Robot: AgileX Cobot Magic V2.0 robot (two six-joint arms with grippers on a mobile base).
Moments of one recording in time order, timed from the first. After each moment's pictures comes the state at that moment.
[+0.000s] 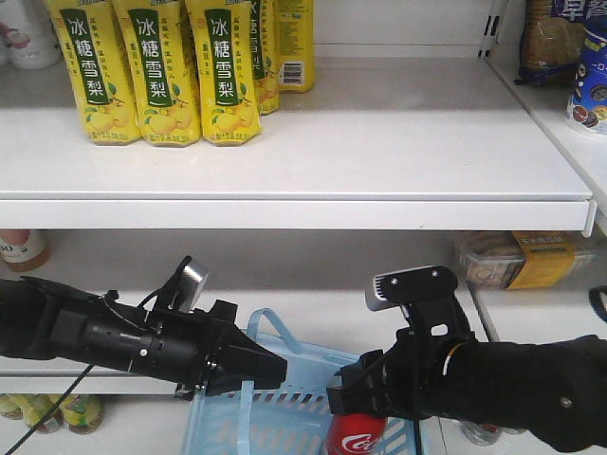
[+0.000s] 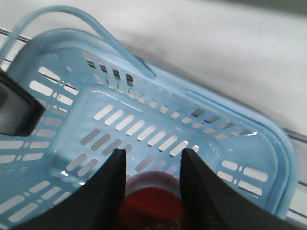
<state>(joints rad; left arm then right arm) -0.26 1.83 -0.79 -1.58 1.16 0.91 0.63 1.37 -0.62 0.47 0.20 -0.14</state>
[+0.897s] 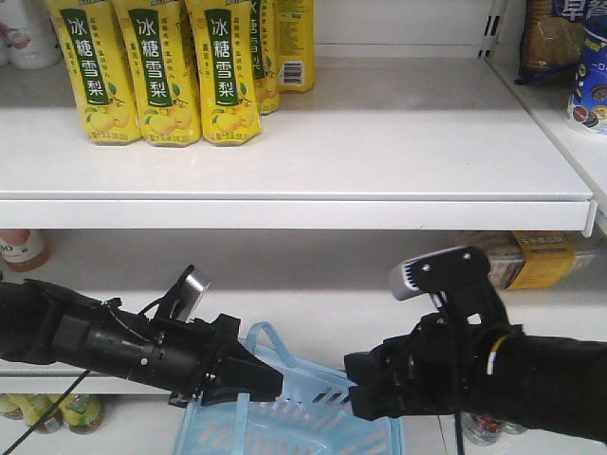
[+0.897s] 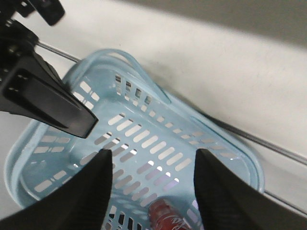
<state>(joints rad) -0.27 1.83 -0.78 -1.54 1.12 0.91 0.62 1.18 -0.62 0.41 0.30 -0.15</state>
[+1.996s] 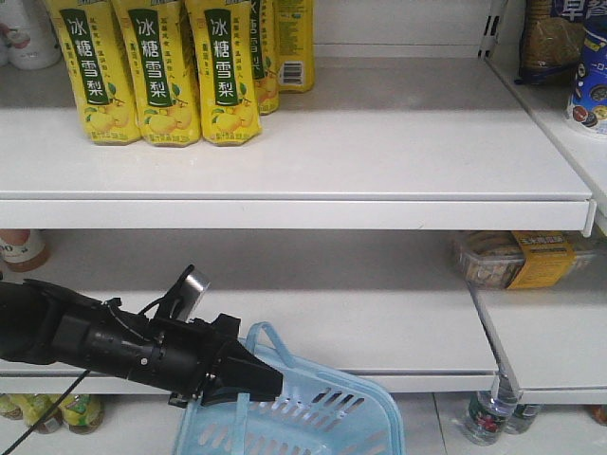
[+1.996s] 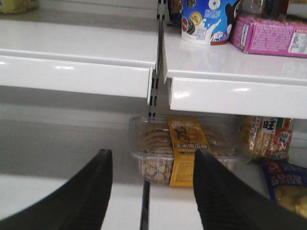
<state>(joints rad) -0.27 1.83 -0.78 -1.54 1.12 0.91 0.01 0.30 -0.24 0.01 0.16 -0.10</state>
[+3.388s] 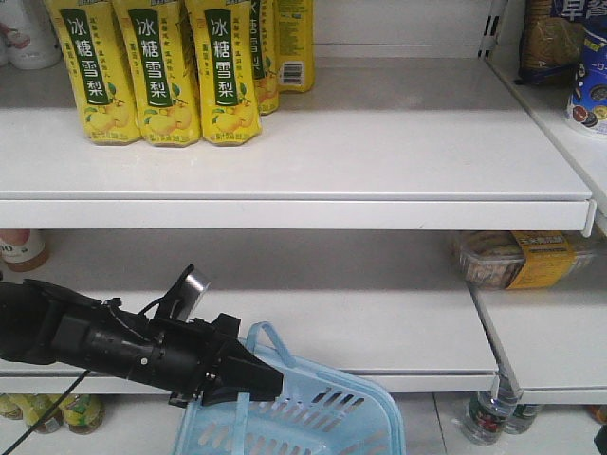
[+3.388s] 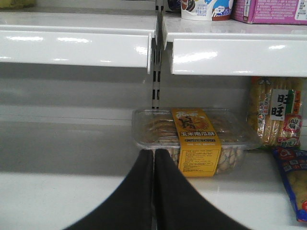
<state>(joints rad) -0.27 1.83 -0.78 -1.54 1.12 0.91 0.01 0.29 -0.10 0.06 0.02 -0.10</state>
